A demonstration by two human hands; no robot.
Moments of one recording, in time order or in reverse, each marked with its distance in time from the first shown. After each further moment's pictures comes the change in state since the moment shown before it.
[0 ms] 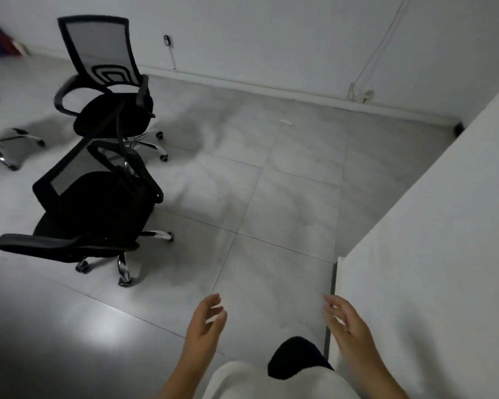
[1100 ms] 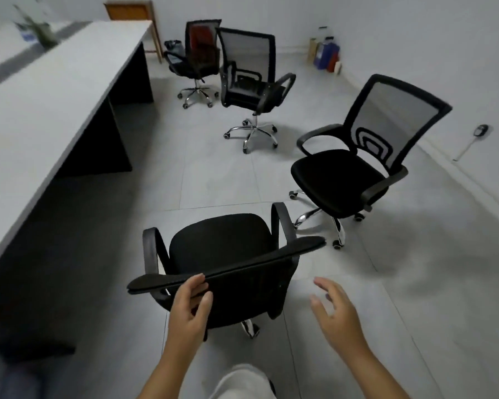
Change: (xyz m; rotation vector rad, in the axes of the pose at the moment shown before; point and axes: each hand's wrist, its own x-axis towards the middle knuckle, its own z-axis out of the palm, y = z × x) left_hand 0.444 0.140 -0.236 -0.170 1.221 0.013; right_hand 0.534 -0.373 0.438 -0.408 -0.920 -0.841
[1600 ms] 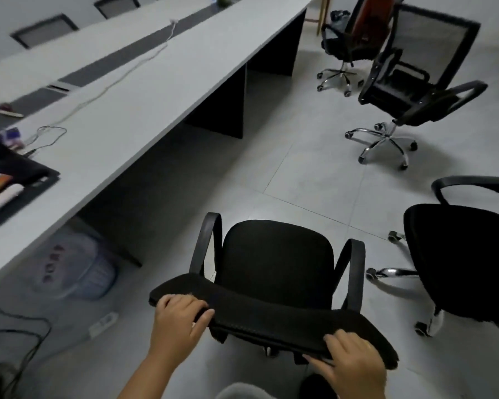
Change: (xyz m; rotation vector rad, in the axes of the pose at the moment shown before) left_hand 0.062 -0.023 0.004 1.142 0.322 0.010; right_hand 0.177 0.036 0.037 -0.562 -0.144 -0.912
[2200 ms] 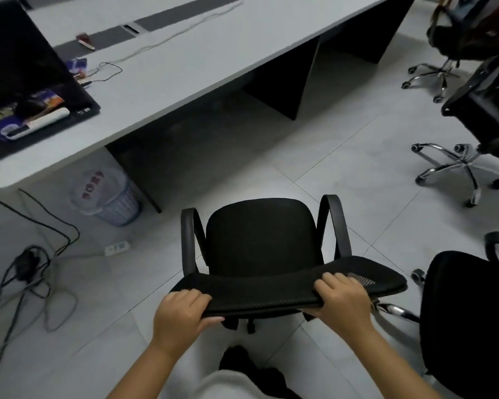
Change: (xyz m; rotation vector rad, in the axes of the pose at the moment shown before) left_hand -0.007 0.138 0.053 0.179 0.191 -0.100; right_hand 0.120 0.151 0.029 0.123 -0.071 -0.505
